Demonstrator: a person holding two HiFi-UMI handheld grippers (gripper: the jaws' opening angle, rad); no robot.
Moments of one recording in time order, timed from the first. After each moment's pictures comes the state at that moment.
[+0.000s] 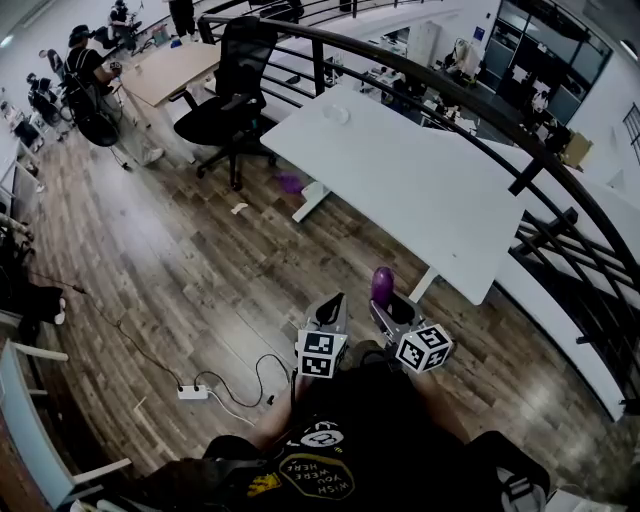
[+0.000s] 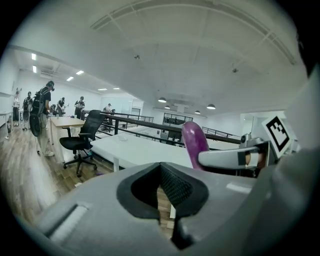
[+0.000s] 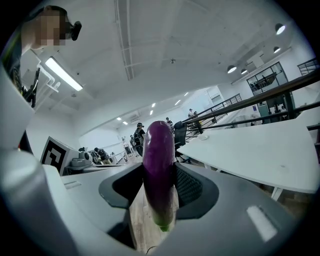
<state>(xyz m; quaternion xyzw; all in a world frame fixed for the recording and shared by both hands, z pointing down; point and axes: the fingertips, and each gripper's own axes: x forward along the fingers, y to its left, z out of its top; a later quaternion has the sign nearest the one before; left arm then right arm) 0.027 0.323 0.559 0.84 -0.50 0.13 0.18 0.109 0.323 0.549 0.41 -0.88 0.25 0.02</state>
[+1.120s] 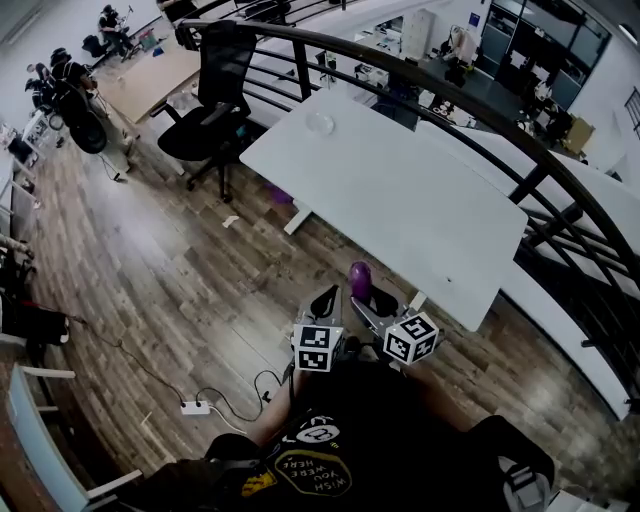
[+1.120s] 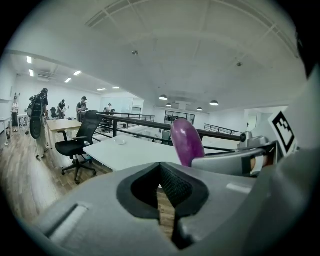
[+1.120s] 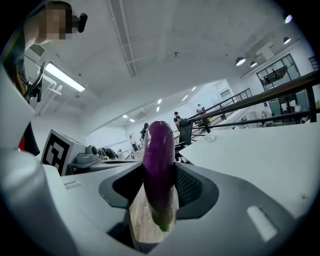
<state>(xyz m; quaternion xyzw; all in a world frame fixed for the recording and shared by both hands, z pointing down) 0.071 0.179 0.563 0.83 -0.51 0.14 0.17 0.119 0.188 0.555 0.35 -0.90 0.25 0.03</state>
